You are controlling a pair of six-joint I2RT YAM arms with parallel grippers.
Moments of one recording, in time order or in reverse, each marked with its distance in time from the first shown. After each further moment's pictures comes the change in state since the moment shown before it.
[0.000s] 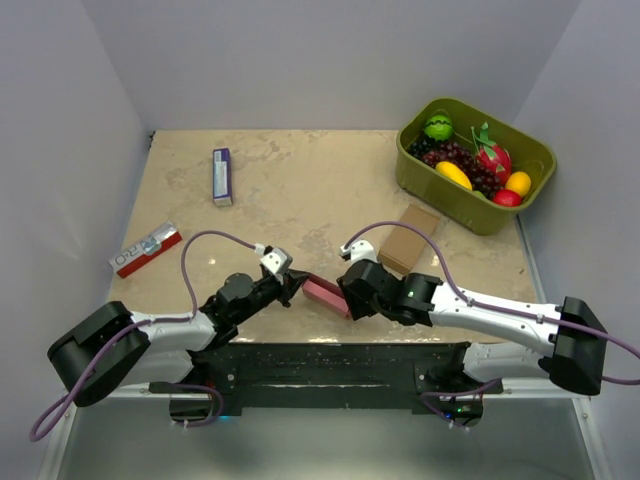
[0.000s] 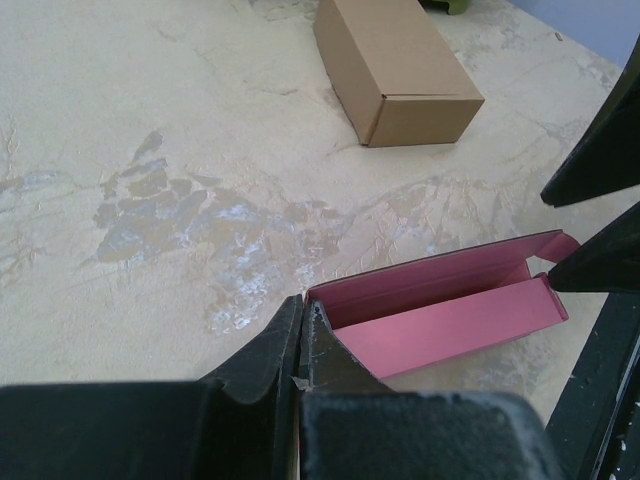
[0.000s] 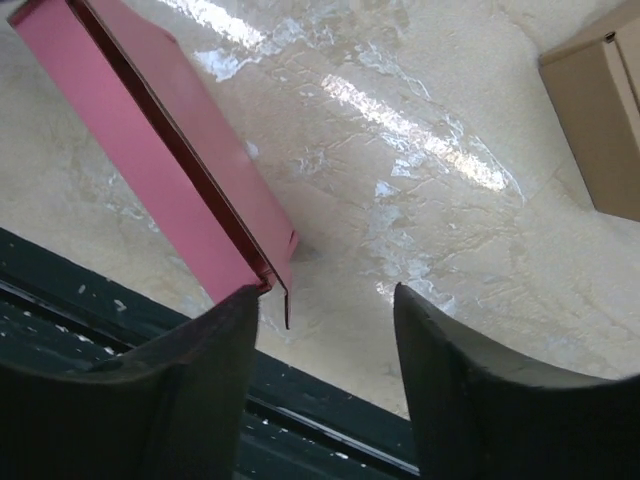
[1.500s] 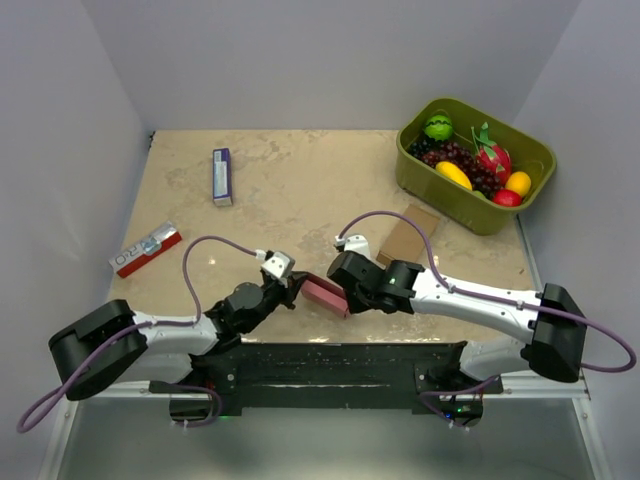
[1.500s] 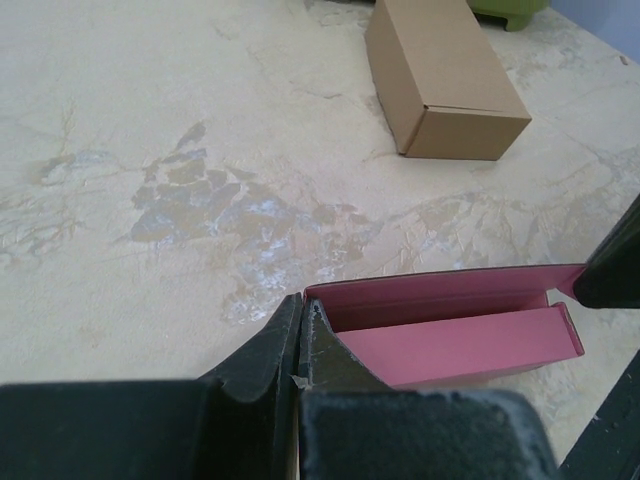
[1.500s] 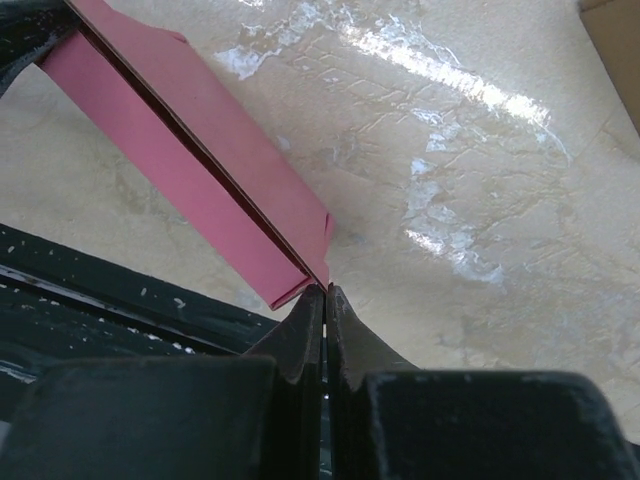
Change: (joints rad) left arm -0.134 0.000 0.008 -0.024 -0.256 -0.034; right arm 0.000 0.137 0.168 -0.141 -0.035 0.182
